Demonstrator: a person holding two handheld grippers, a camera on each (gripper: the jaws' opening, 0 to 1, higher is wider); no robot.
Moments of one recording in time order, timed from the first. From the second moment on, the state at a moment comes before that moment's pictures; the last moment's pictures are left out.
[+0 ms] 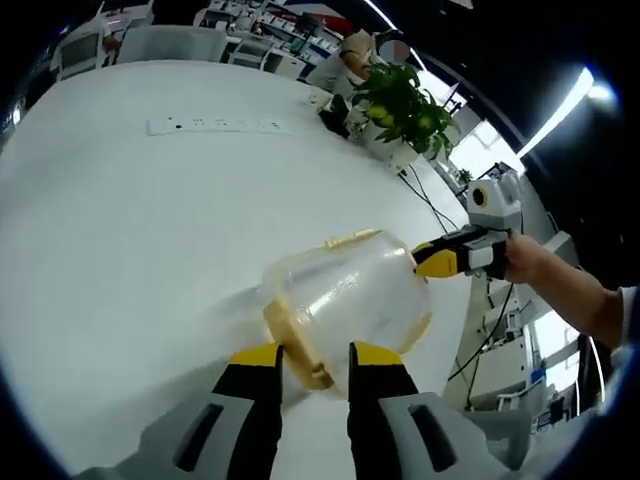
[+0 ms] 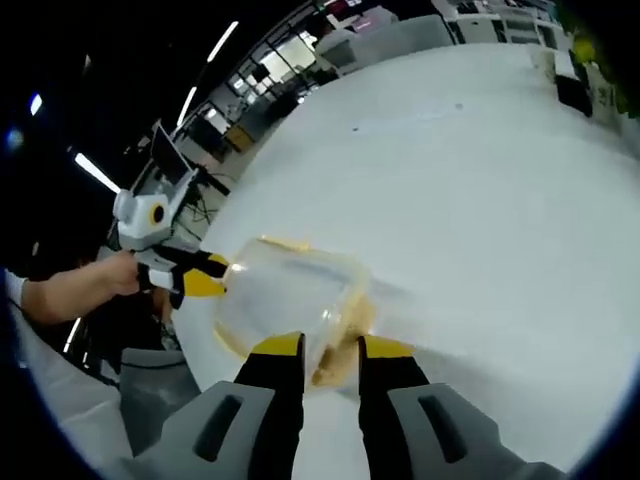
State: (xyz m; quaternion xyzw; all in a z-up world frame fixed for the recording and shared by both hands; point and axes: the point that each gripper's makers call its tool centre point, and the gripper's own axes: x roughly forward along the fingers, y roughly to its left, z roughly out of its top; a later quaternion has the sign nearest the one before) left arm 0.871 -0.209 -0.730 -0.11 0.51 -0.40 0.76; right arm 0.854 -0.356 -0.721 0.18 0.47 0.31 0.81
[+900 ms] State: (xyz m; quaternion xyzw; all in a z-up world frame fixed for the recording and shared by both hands) left arm 0.876 -0.204 -0.727 -0.08 0.49 -0.42 0.76; right arm 0.848 -0.345 -0.731 0.18 0.47 0.33 0.80
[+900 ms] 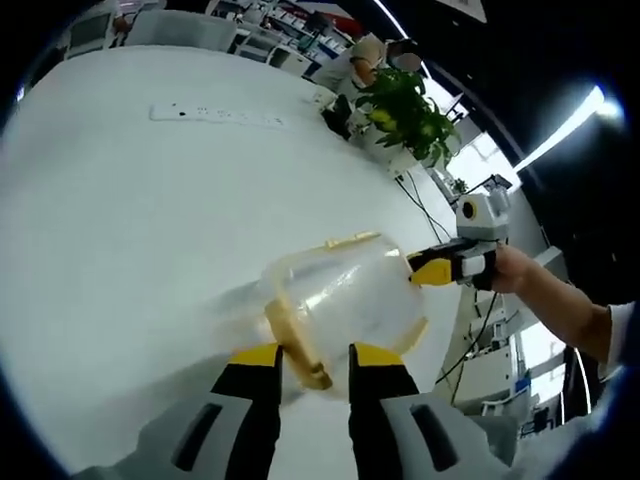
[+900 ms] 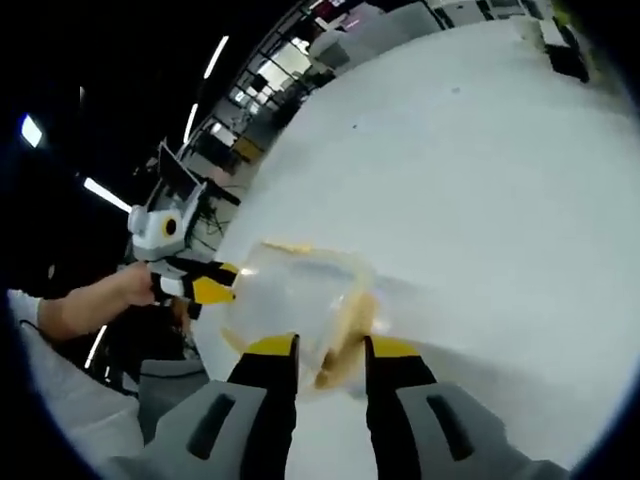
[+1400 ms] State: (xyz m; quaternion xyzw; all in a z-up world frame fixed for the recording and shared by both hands) left arm 0.893 -0.208 -0.703 0.13 0.40 -0.50 0.76; right arm 0.857 -0.343 -0.701 -0.04 0.39 0.35 0.85
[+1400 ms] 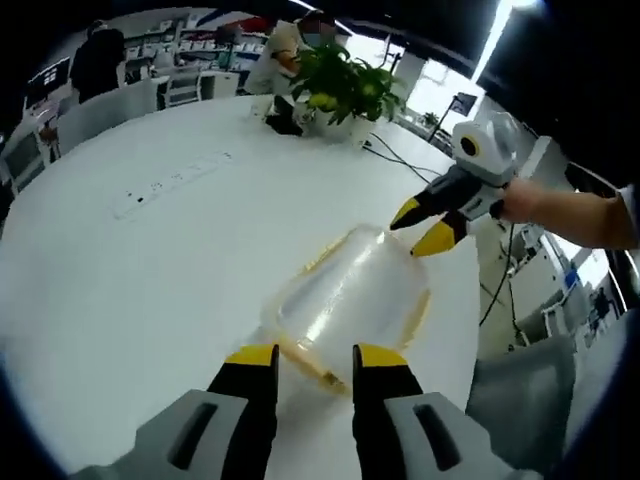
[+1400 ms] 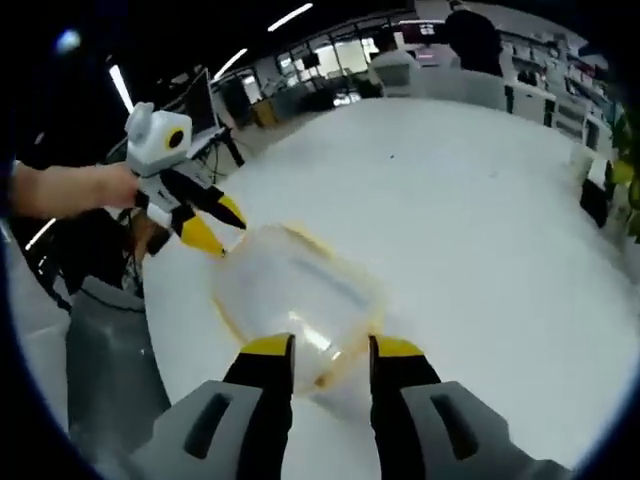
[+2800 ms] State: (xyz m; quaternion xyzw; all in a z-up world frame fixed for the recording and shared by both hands) left arm 0.893 -0.285 -0.707 0.27 0.30 -0.61 0.68; right arm 0.853 -0.287 -0.706 -0.14 0.33 0.46 0.81
